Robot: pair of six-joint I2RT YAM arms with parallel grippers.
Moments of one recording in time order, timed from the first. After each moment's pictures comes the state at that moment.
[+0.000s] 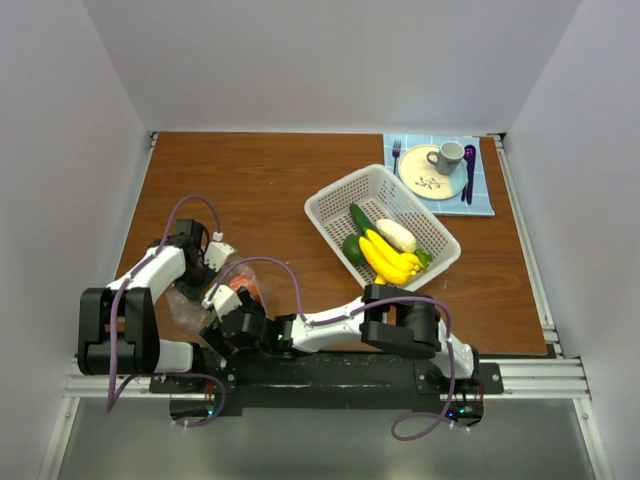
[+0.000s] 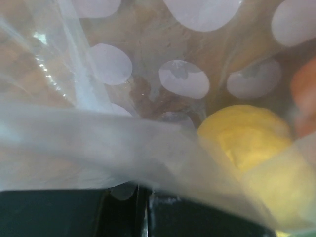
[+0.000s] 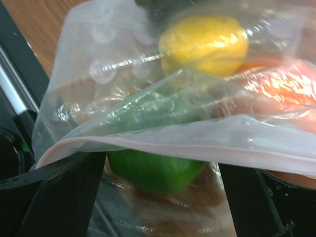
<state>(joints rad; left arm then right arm) 0.02 1.37 0.68 -0.72 -0.05 0.60 1.44 2.14 1.34 0.23 0.43 0.30</state>
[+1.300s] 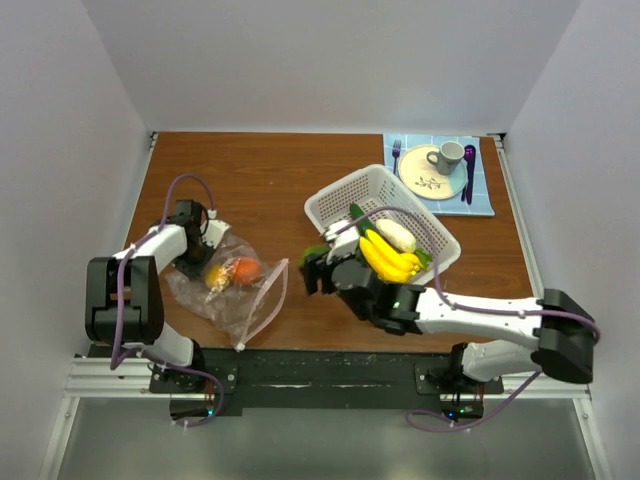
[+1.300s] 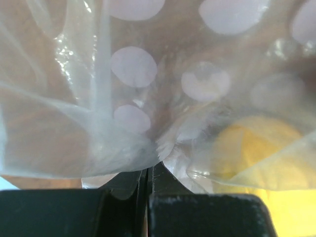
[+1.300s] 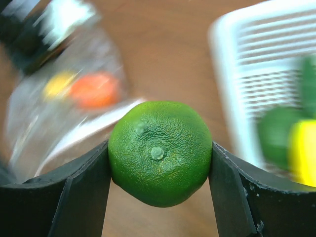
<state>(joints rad) 0.04 1.55 0.84 -0.63 -0.10 0.52 1.20 1.28 0.79 0.09 0.63 0.41</state>
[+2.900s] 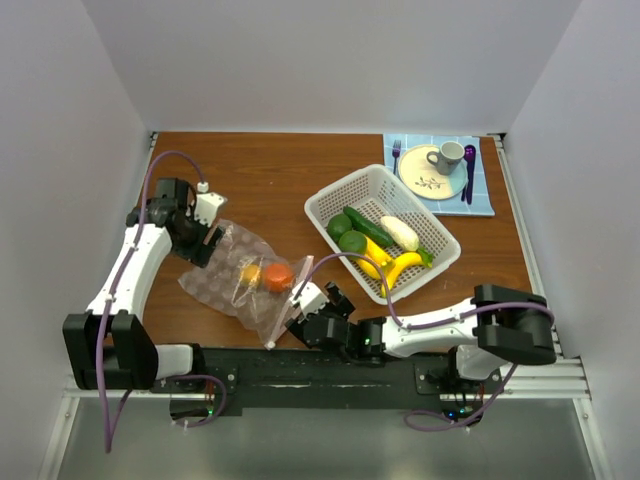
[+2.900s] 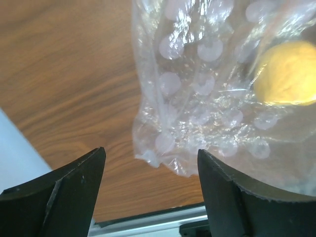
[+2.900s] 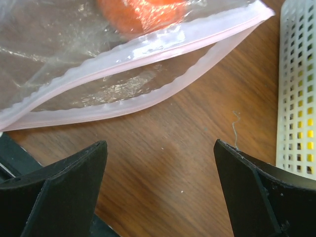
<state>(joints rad) 0.01 1.30 1.03 -0.91 0.03 0.46 1.44 1.51 0.69 0.11 0.73 0.27</state>
